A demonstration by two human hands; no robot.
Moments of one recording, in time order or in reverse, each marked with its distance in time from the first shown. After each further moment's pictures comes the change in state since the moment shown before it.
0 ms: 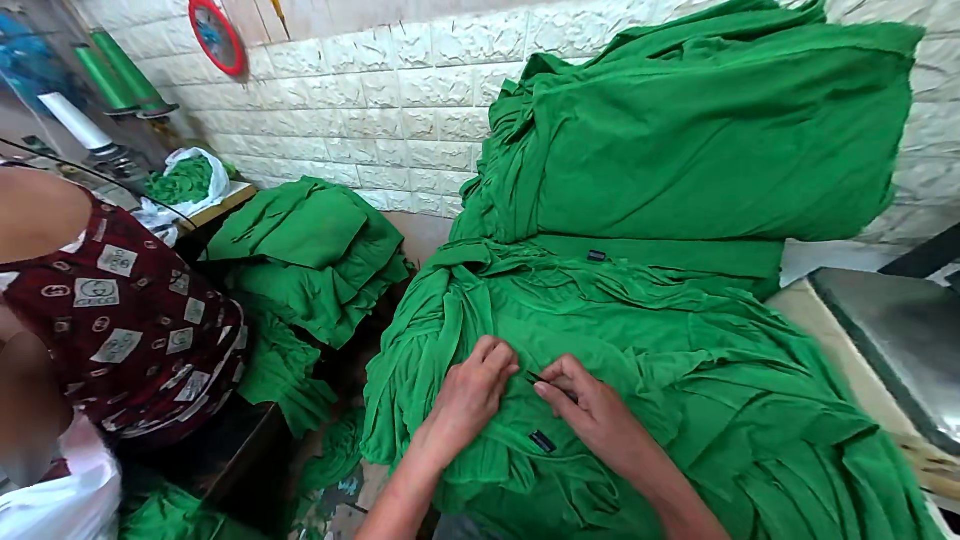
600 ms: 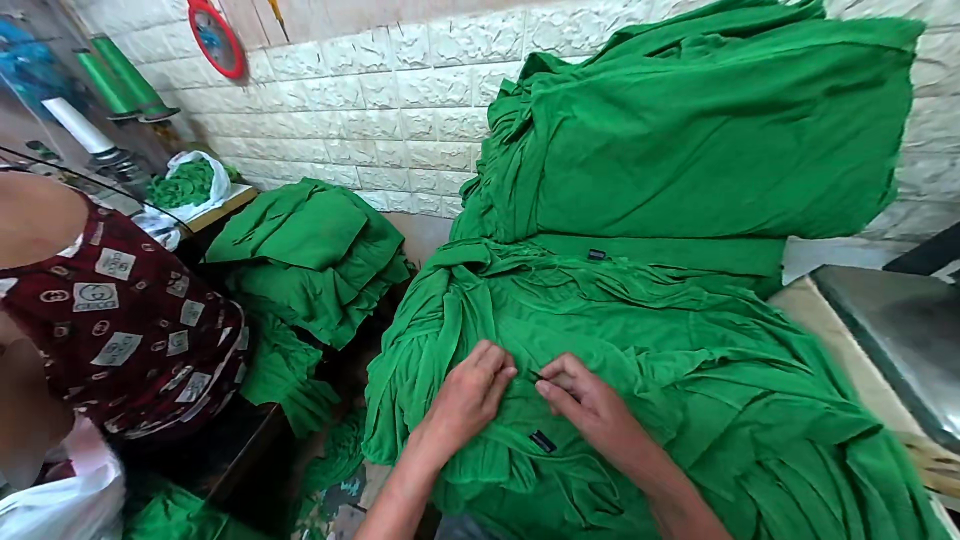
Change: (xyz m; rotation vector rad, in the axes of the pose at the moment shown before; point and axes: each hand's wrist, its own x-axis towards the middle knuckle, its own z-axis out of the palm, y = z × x) left_hand -0.003 -0.002 -0.005 -0.056 -0.019 0.026; right_hand 0.001 0.003 0.002 0.200 0.009 -0.079
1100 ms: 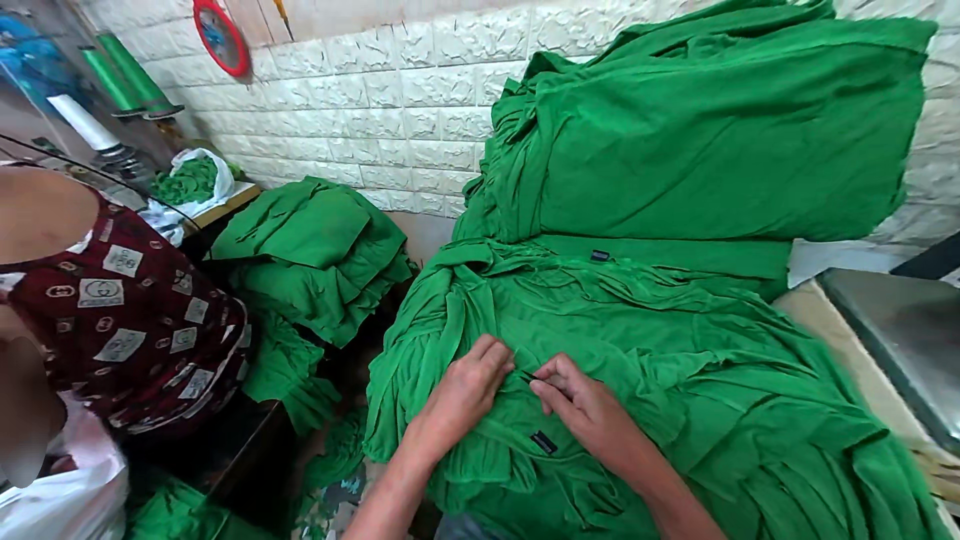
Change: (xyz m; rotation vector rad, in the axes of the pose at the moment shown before) left_hand 0.006 -0.002 -0.007 0.074 -0.045 0.008; right_hand 0.004 -0.001 0.006 -0.162 -0.015 0.003
